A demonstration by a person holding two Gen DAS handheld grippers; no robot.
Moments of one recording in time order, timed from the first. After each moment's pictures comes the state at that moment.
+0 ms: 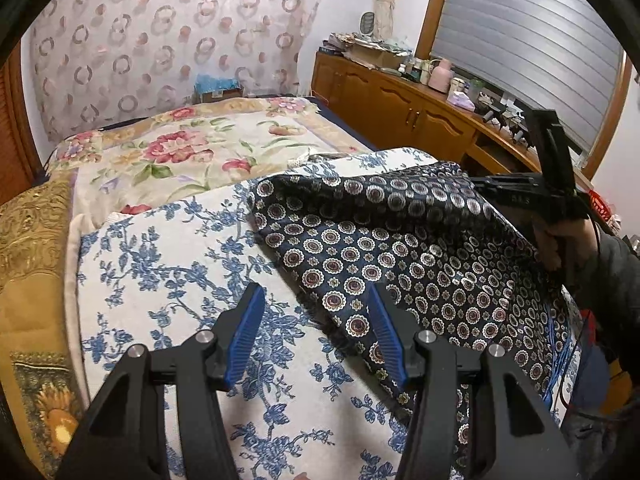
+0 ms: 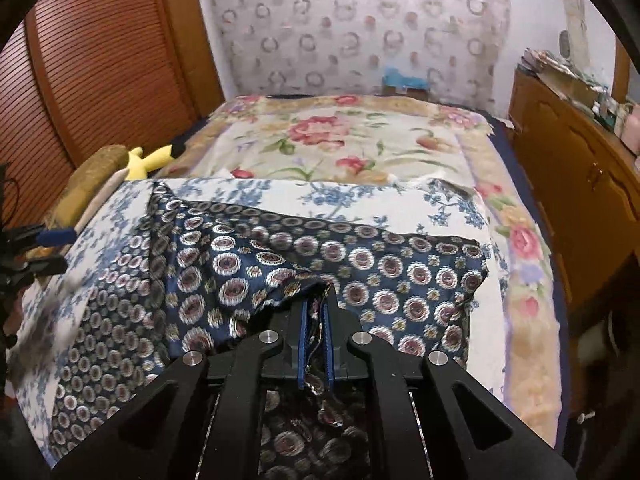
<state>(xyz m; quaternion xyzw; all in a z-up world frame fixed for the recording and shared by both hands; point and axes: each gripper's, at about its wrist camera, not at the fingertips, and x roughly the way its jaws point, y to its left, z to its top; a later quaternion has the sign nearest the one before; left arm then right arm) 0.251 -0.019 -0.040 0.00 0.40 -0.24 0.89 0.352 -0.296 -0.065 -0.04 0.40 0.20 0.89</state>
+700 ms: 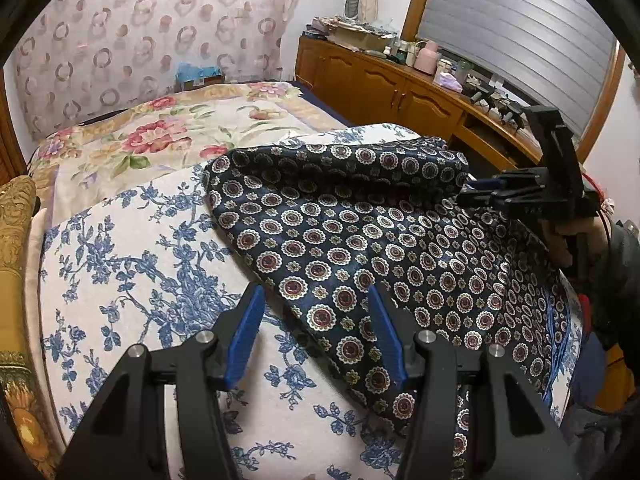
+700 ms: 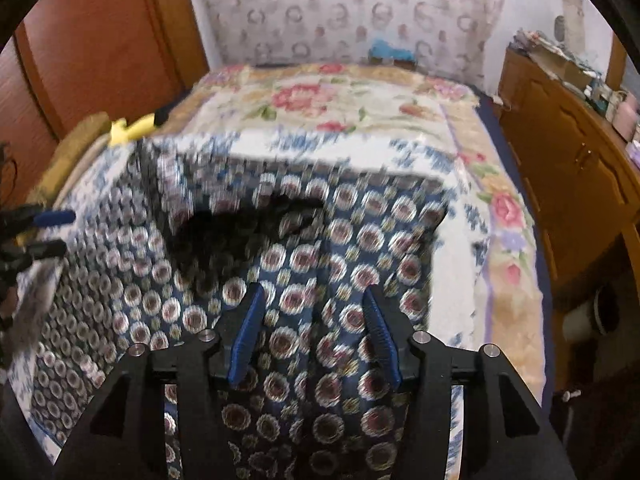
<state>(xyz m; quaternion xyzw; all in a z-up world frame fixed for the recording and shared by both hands) 0.251 -0.050 -0.055 0.01 0.42 -0.27 0.87 0.328 -0.318 -0.083 -0.07 0.45 0.18 0.87</state>
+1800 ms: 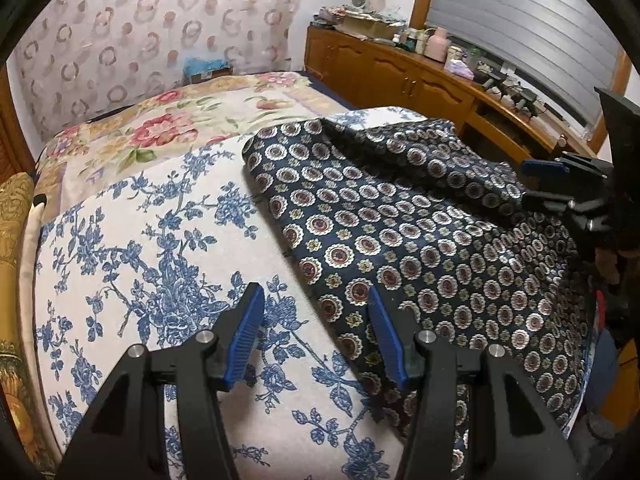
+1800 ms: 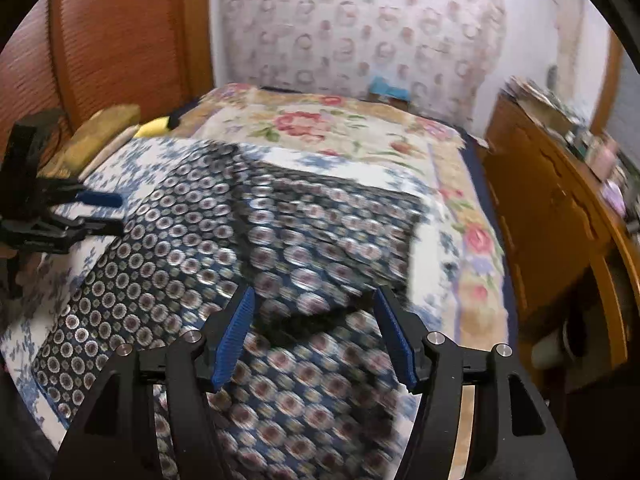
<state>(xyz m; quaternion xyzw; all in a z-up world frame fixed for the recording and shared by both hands) 0.249 -0.076 -0.069 0.03 0.43 -0.24 0.87 0.257 -0.297 -0.049 -0.13 0.38 0.17 0.90</state>
